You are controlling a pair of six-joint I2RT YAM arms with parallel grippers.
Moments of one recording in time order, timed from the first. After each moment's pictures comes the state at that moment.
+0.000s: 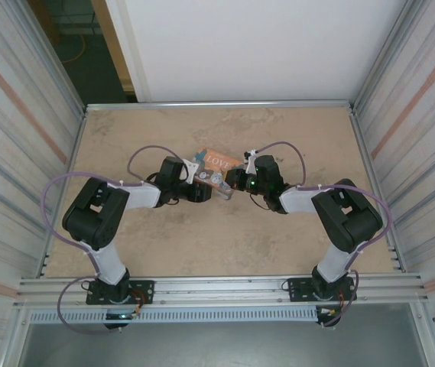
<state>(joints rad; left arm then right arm) -0.48 1.78 0.81 0.15 0.44 -0.25 0.55 1.72 0.73 0.55 -0.36 0.81</state>
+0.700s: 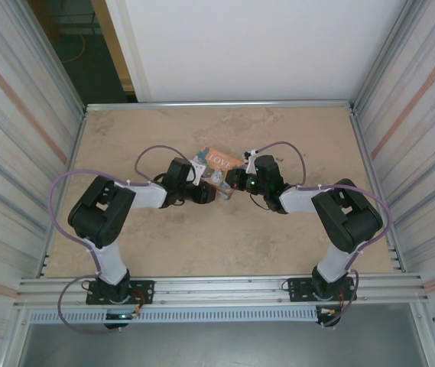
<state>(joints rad) -0.54 1.80 0.84 0.15 0.39 -0.25 0.55 1.72 0.73 0.55 -0.35 0.81</state>
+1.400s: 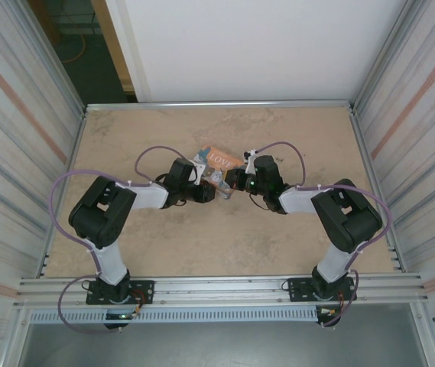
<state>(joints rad) -0.55 1.80 0.85 0.15 0.32 -0.34 0.56 1.72 0.73 0.55 -0.34 0.81</state>
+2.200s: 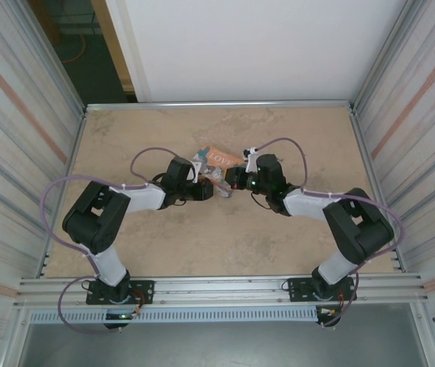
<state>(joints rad) -0.55 1.72 0.83 0.10 0.37 -0.48 0.57 1.53 0.69 0.50 -0.33 0.68</state>
